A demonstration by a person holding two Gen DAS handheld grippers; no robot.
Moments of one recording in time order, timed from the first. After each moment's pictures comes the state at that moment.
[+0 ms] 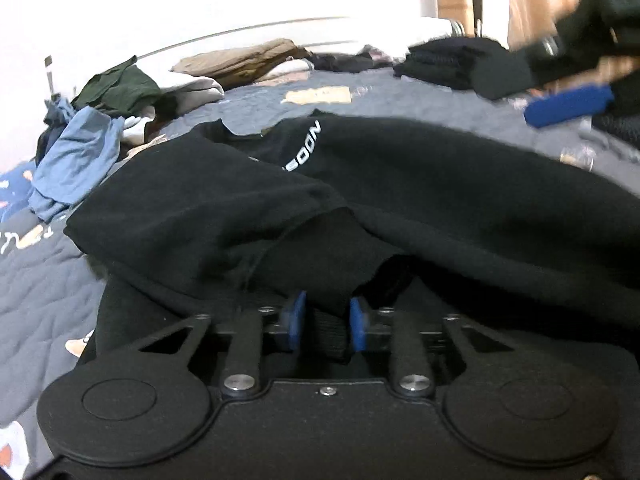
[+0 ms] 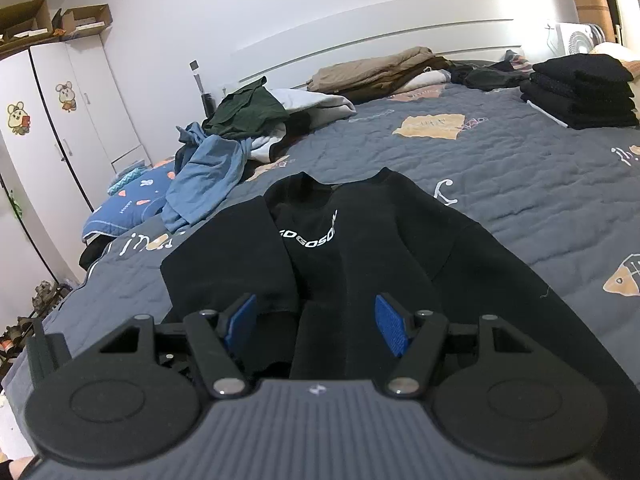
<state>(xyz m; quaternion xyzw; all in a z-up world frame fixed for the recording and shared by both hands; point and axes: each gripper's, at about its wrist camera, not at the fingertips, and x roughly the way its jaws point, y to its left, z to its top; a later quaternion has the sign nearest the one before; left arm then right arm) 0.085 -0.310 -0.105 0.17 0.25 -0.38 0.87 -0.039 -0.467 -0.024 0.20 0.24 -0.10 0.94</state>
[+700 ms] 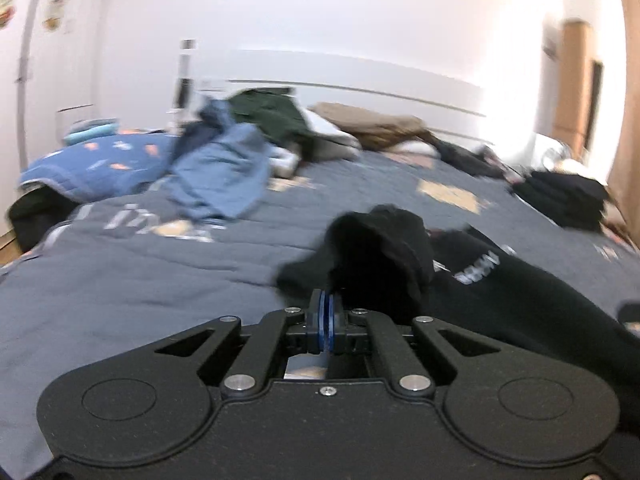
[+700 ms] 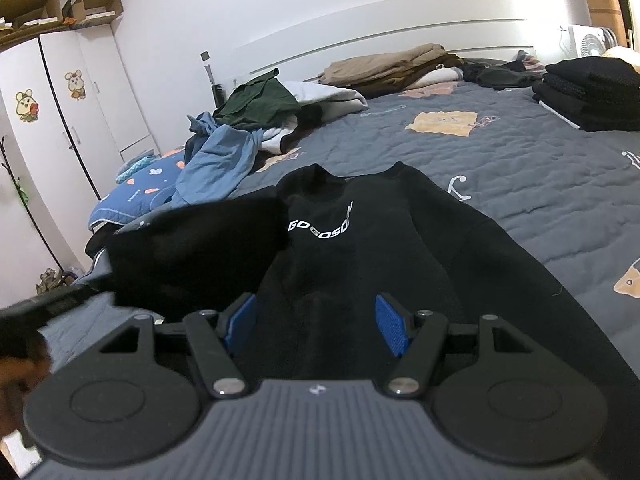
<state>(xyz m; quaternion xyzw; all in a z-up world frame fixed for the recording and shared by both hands) 0.144 -0.149 -0.016 0.01 0.22 -0.25 0.94 -0.036 -0.459 -0.024 0.19 0.25 -0.09 0.95</state>
